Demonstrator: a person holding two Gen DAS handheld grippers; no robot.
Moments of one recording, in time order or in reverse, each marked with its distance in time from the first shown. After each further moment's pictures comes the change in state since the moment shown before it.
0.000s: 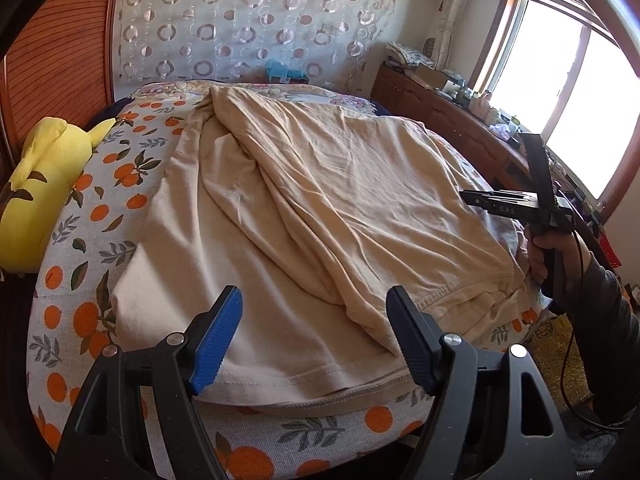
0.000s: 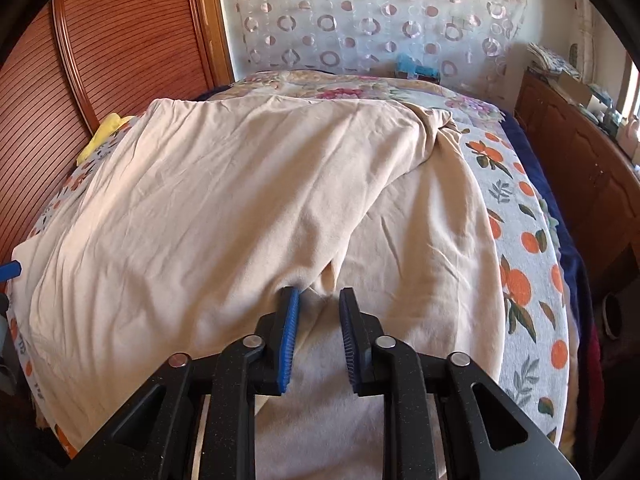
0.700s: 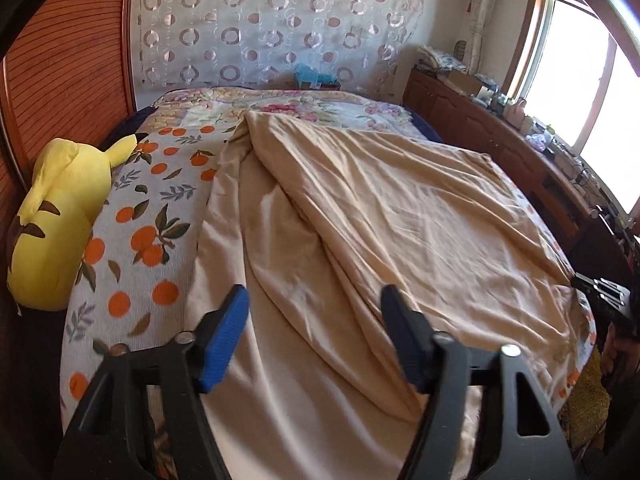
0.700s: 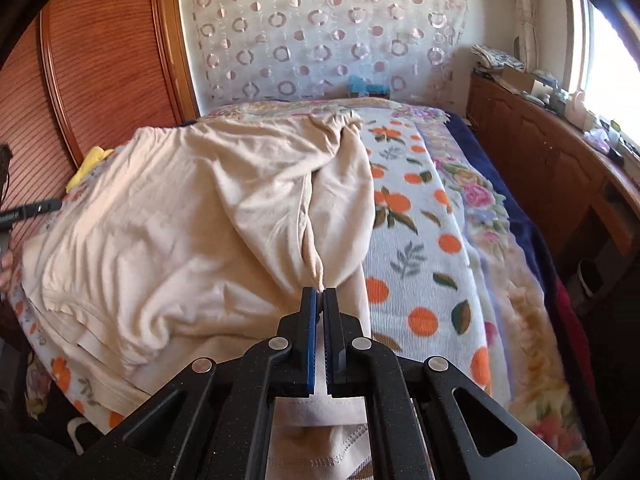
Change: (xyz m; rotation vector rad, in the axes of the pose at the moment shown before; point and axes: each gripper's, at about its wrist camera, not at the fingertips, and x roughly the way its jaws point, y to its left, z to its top) left arm 0.052 0.043 0.073 -0.013 0.009 0.118; right arm -0.068 -0.034 -0.094 0.124 -0.106 -0.093
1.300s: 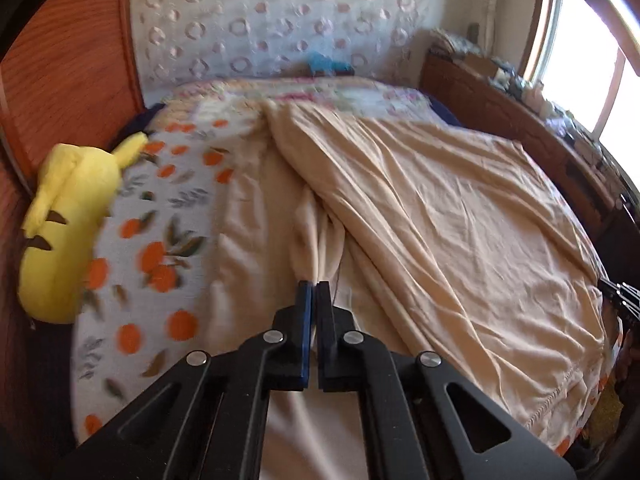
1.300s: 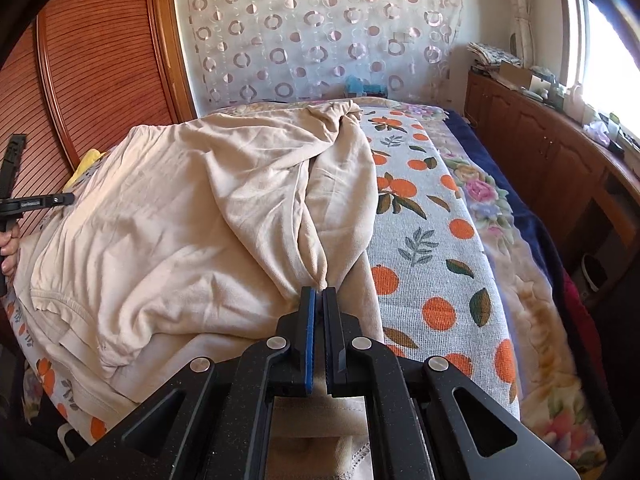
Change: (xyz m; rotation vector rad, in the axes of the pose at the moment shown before) left arm 0.008 0.017 0.006 0.018 0.004 0.083; right arm 0.017 -0.005 -0.007 0.008 -0.023 0.011
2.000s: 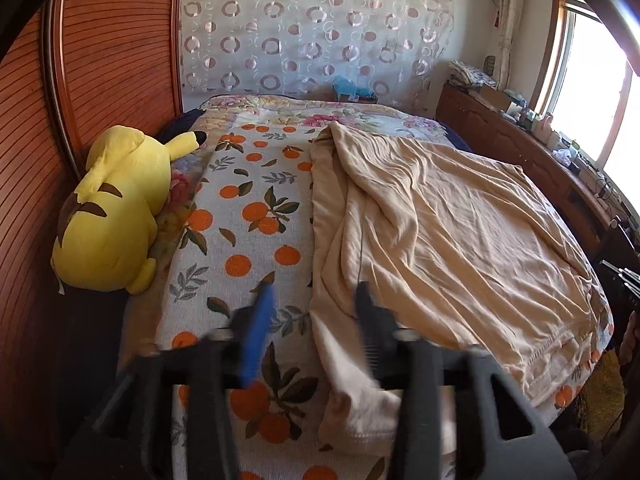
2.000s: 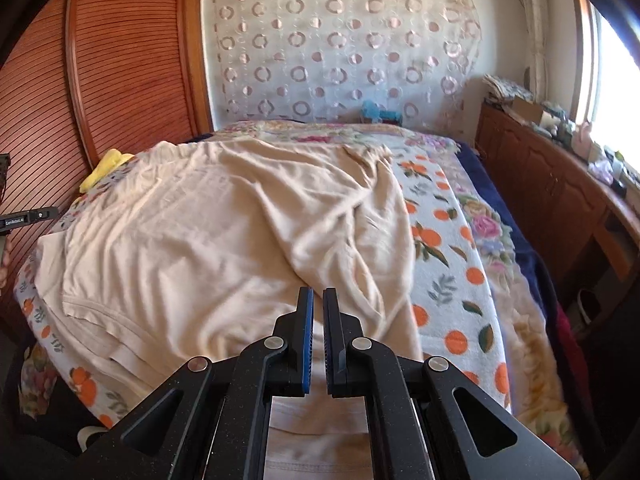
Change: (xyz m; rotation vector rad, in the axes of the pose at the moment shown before) left arm -0.063 0.048 -0.049 -0.065 -0.072 0.026; right arm -0.037 0.042 0.018 -0.105 -0.078 0.011
